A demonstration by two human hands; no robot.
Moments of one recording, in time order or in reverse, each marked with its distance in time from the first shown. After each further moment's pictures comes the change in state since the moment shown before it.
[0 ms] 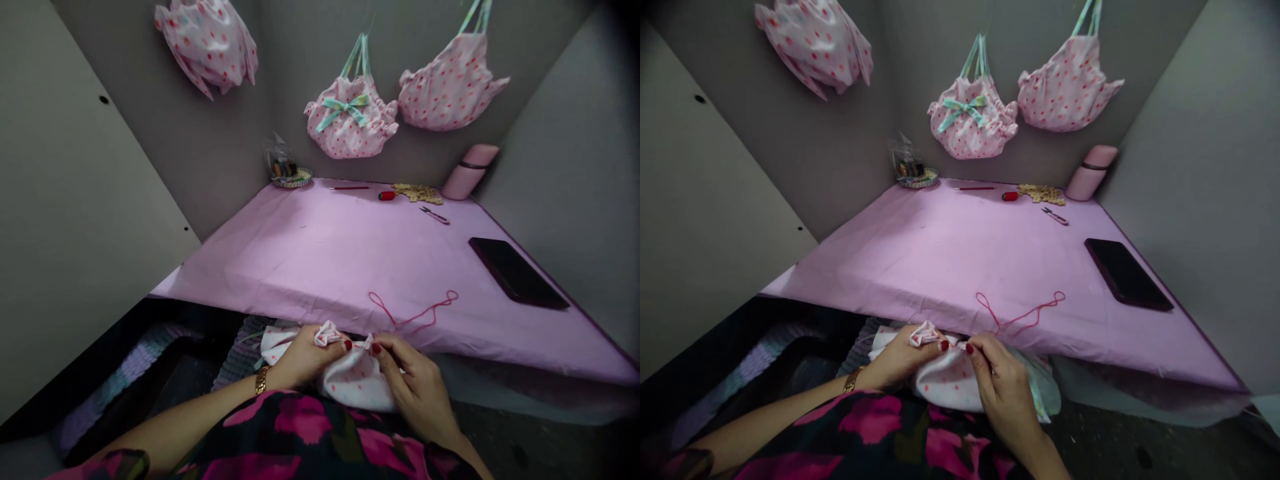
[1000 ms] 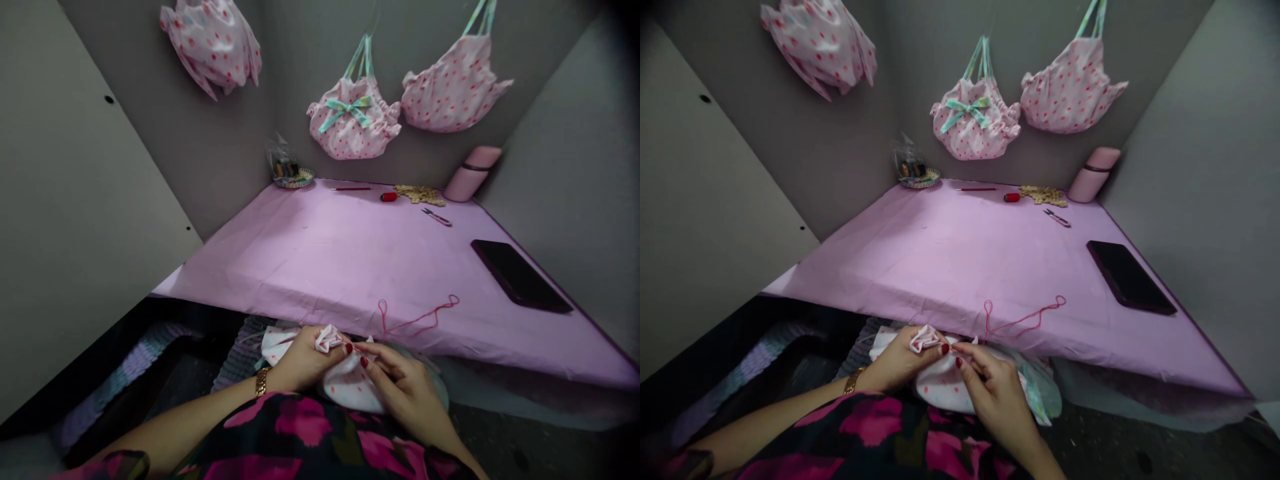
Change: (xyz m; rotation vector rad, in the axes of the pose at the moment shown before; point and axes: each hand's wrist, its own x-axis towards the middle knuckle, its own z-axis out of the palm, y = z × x) left_hand 0.000 -0.001 -0.001 0.107 0.014 0.067; right_hand 0.000 -0.001 0.005 0.090 -0.182 0.111
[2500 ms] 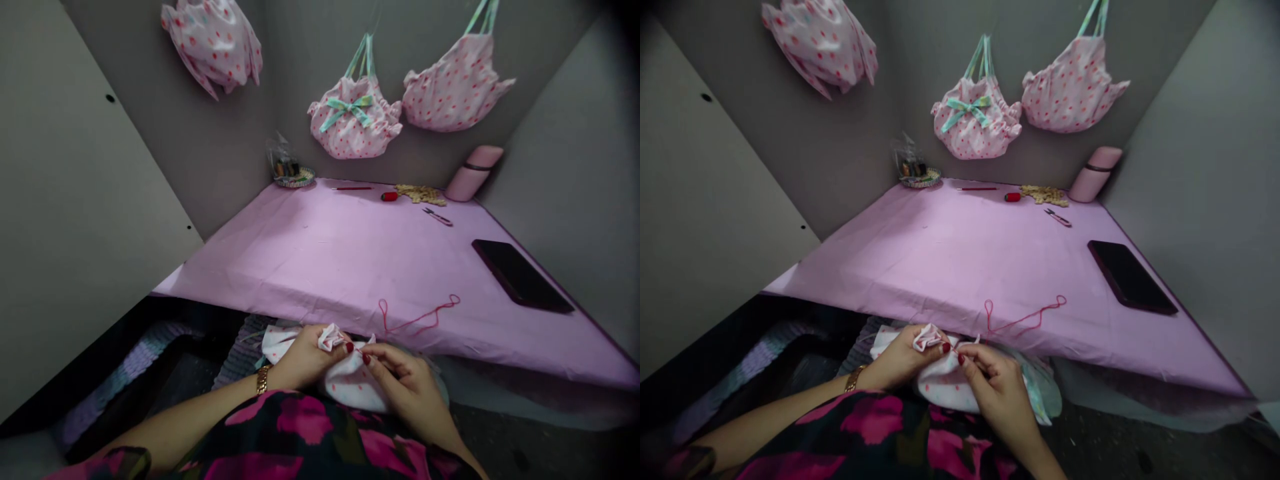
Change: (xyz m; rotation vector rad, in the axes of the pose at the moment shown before) left_hand 0.003 -0.004 -0.001 -0.026 -0.018 -0.009; right_hand 0.000 0.007 0.002 0.142 0.028 0.061
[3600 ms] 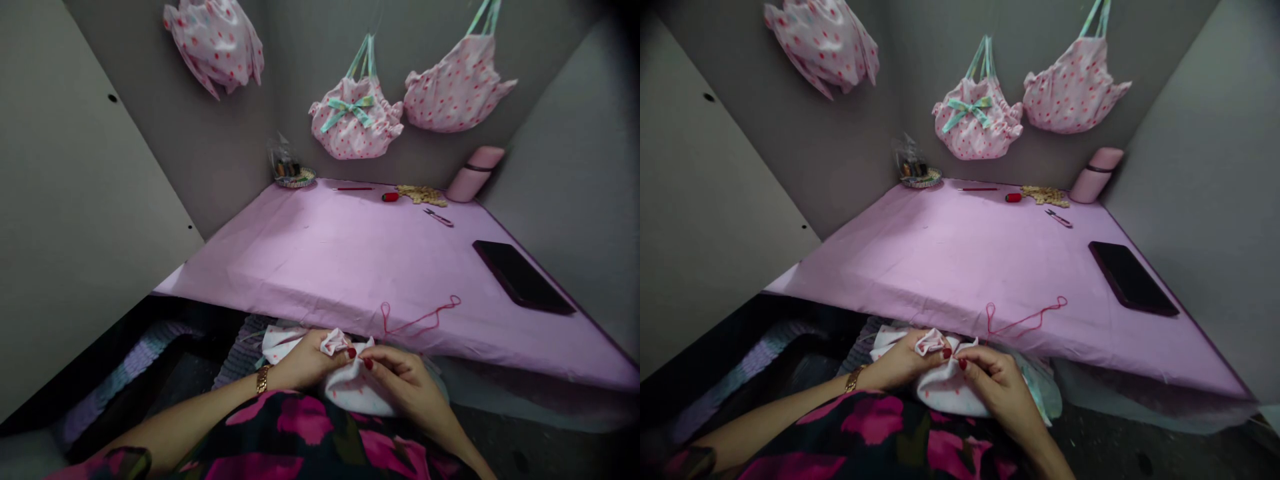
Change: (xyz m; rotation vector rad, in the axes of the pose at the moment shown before) left_hand 0.000 0.000 0.001 -0.097 -0.093 -0.059; right_hand 0.007 0.016 -0.004 0.221 -0.154 0.015
